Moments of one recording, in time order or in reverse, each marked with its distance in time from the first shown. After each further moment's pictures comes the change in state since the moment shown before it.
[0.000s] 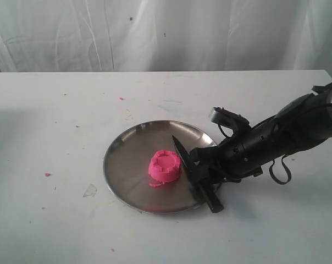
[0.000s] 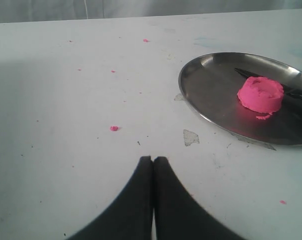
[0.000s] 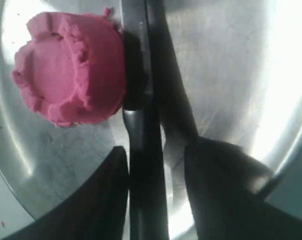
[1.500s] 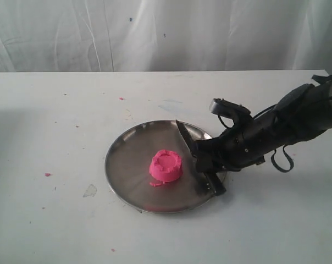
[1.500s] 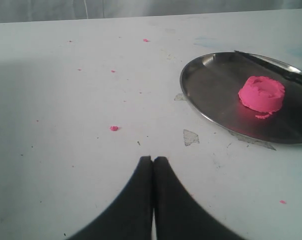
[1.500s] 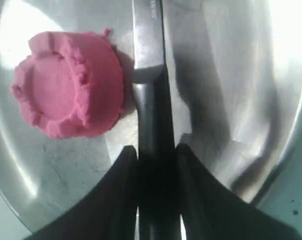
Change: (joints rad) left arm 0.000 0.000 0.000 0.000 0.000 0.000; right arm 0.000 -0.025 -0.042 -0.092 -0.029 0.069
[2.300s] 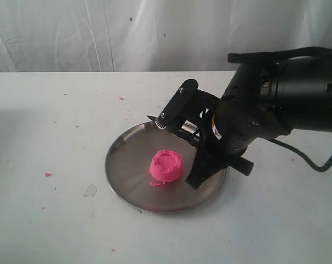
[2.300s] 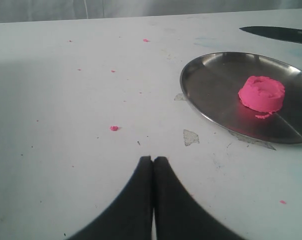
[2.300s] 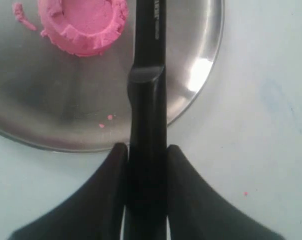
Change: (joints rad) left arm 0.000 0.000 0.000 0.000 0.000 0.000; right arm 0.487 -0.312 -0.043 -1.539 0.130 0.948
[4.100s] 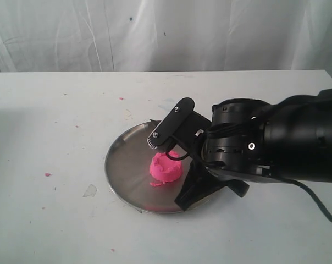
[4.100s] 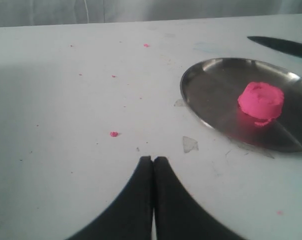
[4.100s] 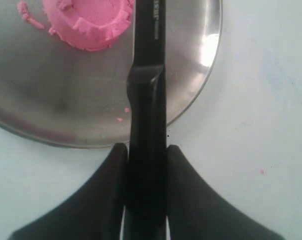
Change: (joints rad) left arm 0.000 0.000 0.000 -0.024 -0.030 -0.012; right arm 0.149 -0.016 0.105 -0.237 0.017 0.434
